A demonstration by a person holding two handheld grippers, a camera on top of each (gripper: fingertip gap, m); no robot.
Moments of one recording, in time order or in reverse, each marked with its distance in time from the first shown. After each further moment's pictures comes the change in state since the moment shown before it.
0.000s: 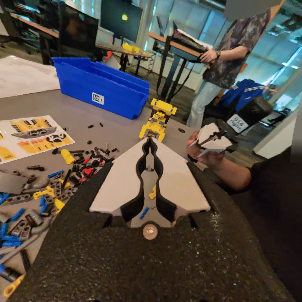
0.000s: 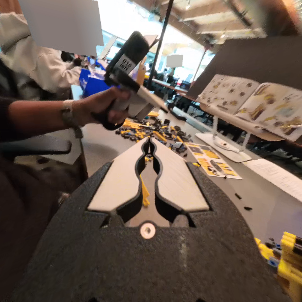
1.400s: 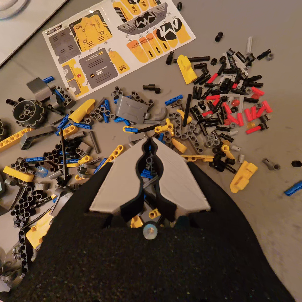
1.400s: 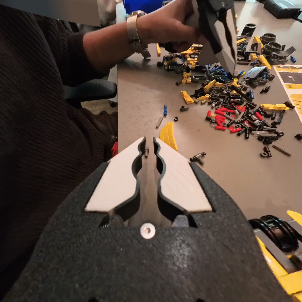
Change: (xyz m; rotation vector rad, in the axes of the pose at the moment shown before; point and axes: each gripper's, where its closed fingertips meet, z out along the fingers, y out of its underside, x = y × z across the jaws) left arm -0.172 0.087 -0.032 -0.686 -0.579 0.148; right arm -0.030 0.077 -0.005 -0.424 -0.417 0.236
